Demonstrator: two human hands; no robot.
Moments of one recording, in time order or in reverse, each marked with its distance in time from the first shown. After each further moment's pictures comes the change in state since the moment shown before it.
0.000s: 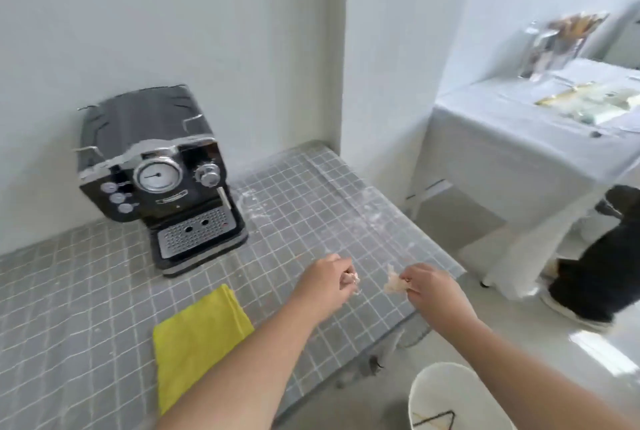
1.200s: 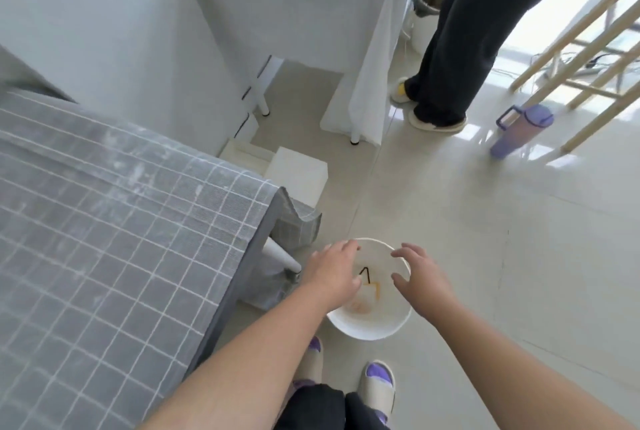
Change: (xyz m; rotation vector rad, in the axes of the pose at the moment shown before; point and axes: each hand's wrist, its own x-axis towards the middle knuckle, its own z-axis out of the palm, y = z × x) left_hand 0.074 0.140 0.279 0.302 -0.689 0.336; right_hand -0.114 0.243 0.069 0.288 -0.022 0.808
